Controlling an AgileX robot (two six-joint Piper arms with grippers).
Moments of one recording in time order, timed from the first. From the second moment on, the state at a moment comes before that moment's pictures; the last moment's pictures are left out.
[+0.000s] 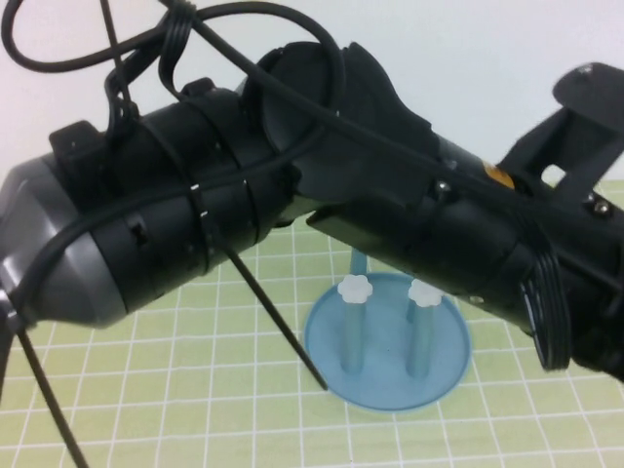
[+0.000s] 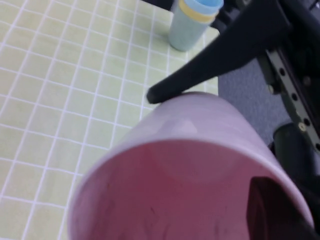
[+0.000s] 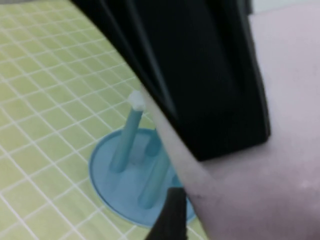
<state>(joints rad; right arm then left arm) -0.03 0.56 -0.53 0.99 0.77 -1.41 -0.94 1.59 -1.58 -0.83 0.88 0.64</state>
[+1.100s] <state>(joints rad) -0.03 0.55 -0.24 1.70 0.69 -0.95 -0.70 1.60 -1.58 -1.58 0.79 0.86</state>
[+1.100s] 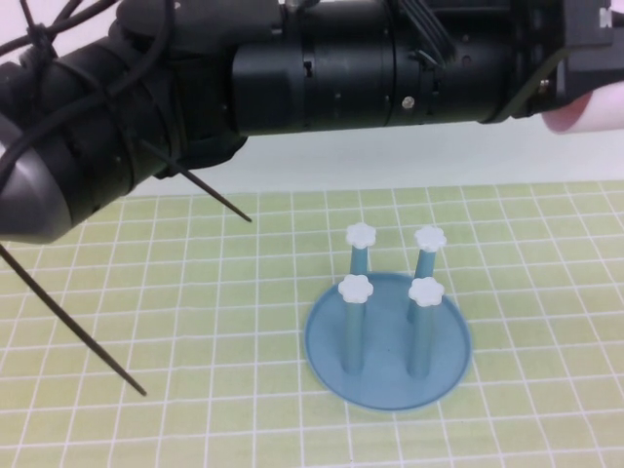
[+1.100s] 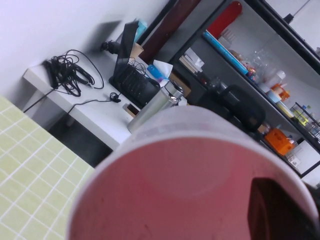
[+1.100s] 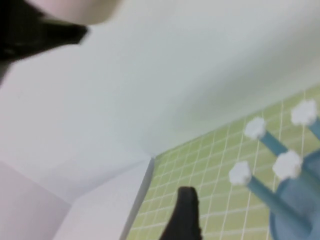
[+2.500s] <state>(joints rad) -0.03 0.72 -0.51 0.01 0.04 -0.01 -0.70 1.60 -1.58 -1.62 0.83 0.93</state>
